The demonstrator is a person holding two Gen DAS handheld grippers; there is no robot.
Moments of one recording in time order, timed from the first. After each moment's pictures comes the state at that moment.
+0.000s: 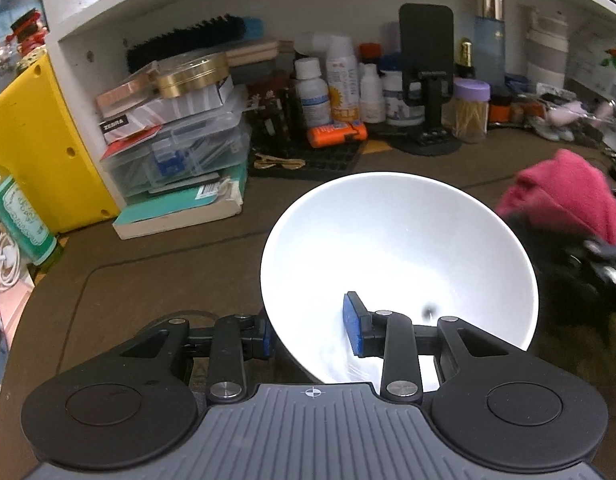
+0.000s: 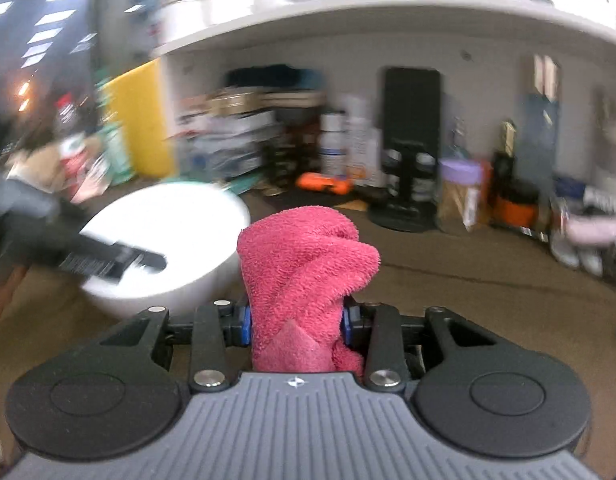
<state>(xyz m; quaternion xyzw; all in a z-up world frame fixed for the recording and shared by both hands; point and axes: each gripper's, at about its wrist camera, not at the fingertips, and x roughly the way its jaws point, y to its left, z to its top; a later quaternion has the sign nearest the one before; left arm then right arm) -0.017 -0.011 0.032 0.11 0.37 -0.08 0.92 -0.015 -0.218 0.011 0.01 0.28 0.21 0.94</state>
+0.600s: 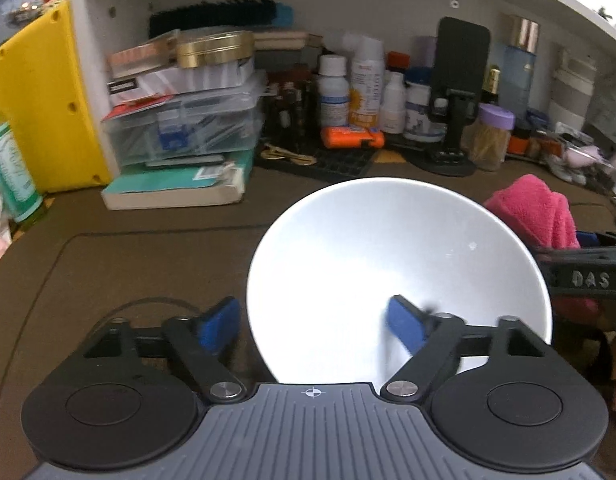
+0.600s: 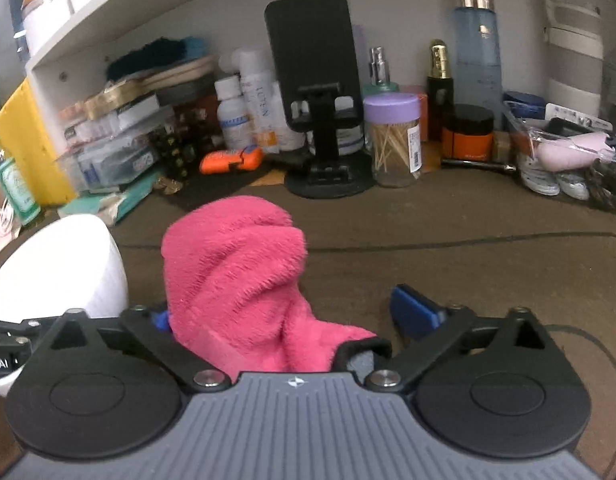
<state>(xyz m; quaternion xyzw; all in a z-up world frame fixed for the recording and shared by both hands) -0.006 0.010 0.020 0.03 0.37 -0.06 0.93 0.021 -0.214 -0.007 0.01 0.34 0.13 0.93</state>
